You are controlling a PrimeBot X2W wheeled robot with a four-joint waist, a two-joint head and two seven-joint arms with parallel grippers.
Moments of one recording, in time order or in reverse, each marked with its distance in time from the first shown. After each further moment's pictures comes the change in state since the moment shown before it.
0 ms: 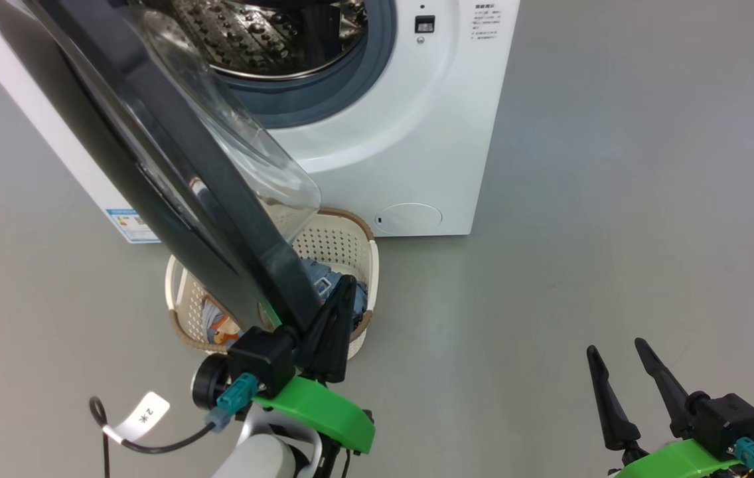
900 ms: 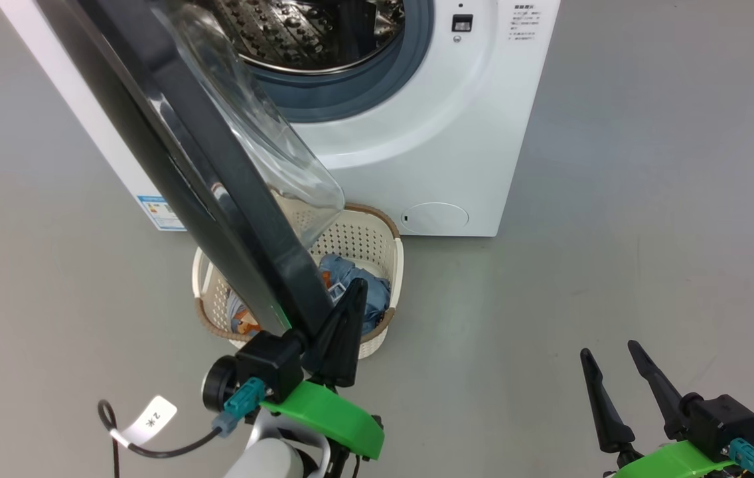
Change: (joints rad) left arm 0.010 -0.019 -0.001 -0.005 0.001 -0.001 0.000; right arm 0.000 -0.001 0.016 0.007 0.007 0.000 0.000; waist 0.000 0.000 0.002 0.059
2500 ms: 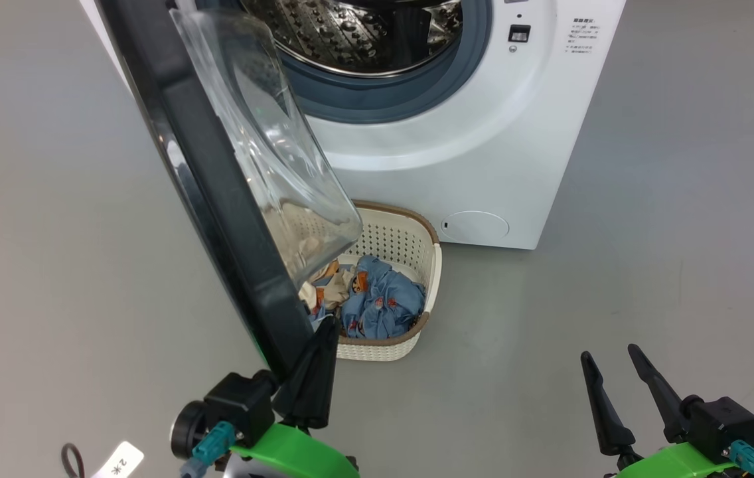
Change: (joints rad) left arm 0.140 0.091 0.008 -0.176 -0.002 0.072 0.055; right arm 0.003 -0.003 0.004 0.010 0.018 0.000 0.000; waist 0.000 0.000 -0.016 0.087
